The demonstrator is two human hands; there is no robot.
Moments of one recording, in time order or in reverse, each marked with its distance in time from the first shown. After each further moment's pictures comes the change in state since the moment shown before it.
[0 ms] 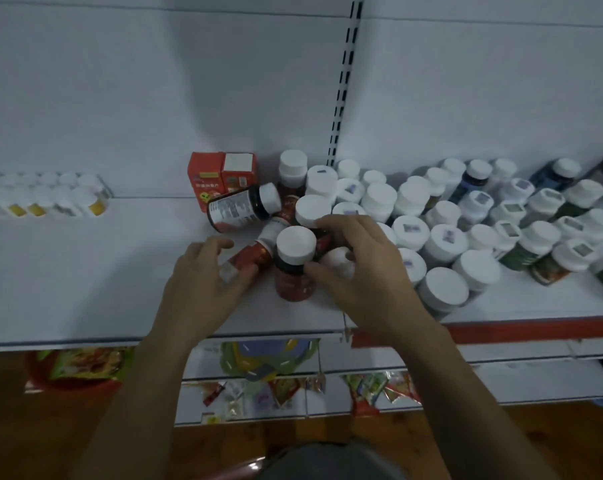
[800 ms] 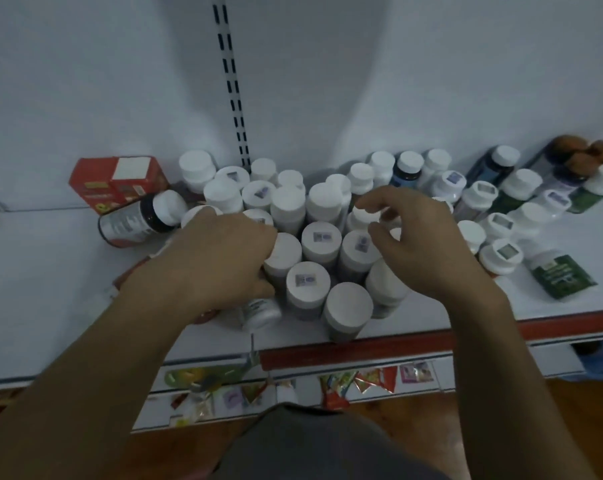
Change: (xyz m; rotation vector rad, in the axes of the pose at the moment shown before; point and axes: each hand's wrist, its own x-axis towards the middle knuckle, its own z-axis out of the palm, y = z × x) left_hand 0.045 0.196 0.030 0.816 -0.401 0.545; right_hand 0.019 0.122 -0.140 -0.183 -0.024 0.128
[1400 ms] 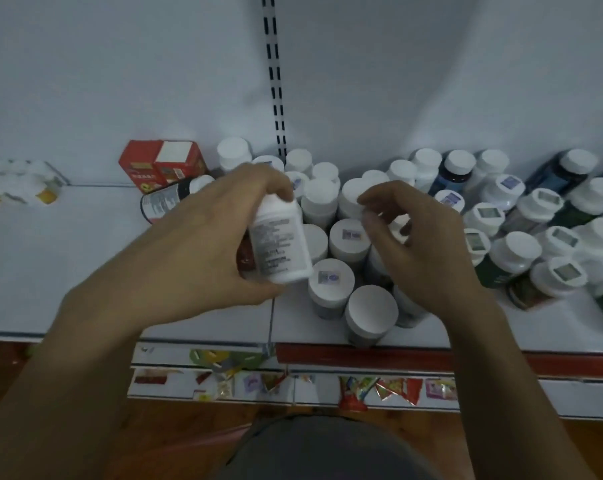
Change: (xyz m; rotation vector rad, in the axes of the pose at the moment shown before) left_hand -0.030 -0.053 0.024 -0.536 0.031 -0.156; right_hand 0.006 -0.014 0.025 0.288 0.069 -0.134
